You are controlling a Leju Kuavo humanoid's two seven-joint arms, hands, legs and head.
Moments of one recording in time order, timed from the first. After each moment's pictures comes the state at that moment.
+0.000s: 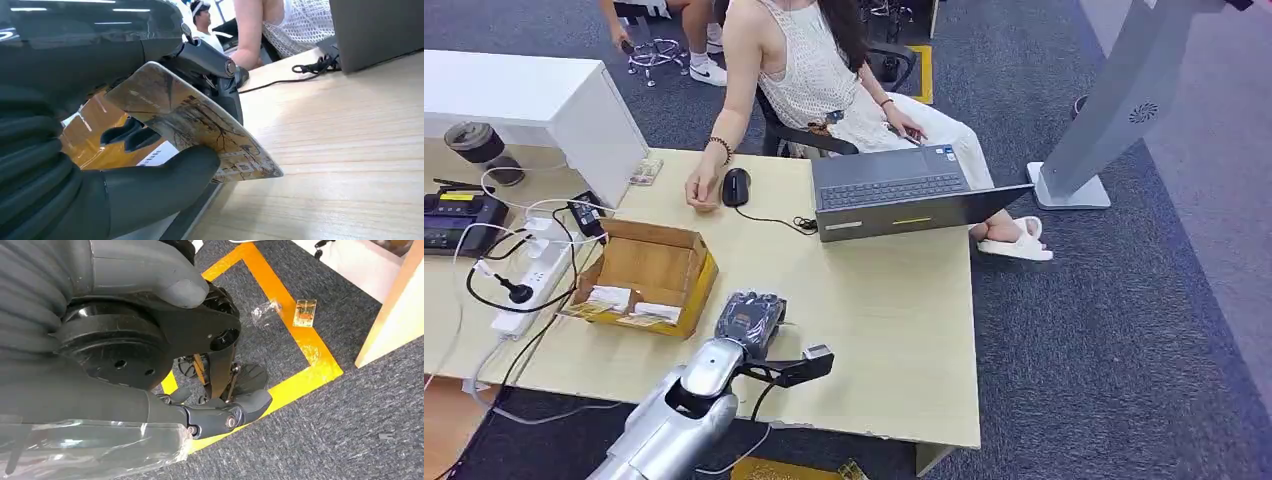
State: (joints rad) left arm -0.33 0.00 -0.52 -1.10 -1.51 0.09 0.23; right arm -0.05 0.09 0.13 -0.20 -0.66 0.02 -0.36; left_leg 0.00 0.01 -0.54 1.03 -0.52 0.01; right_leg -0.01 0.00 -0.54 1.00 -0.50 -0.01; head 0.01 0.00
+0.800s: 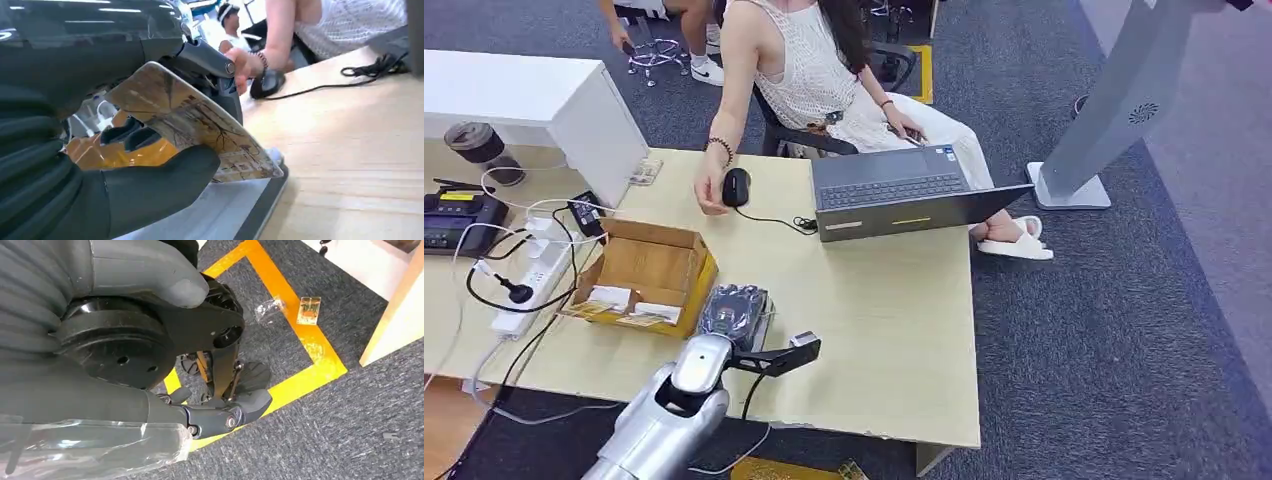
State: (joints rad) left arm -0.32 0.01 -0.46 -1.15 -1.57 0.04 0.30; right arm -0.05 0.09 0.10 -0.20 -0.62 0.02 -0.35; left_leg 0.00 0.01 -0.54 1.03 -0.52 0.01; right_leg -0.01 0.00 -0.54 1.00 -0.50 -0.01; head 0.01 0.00
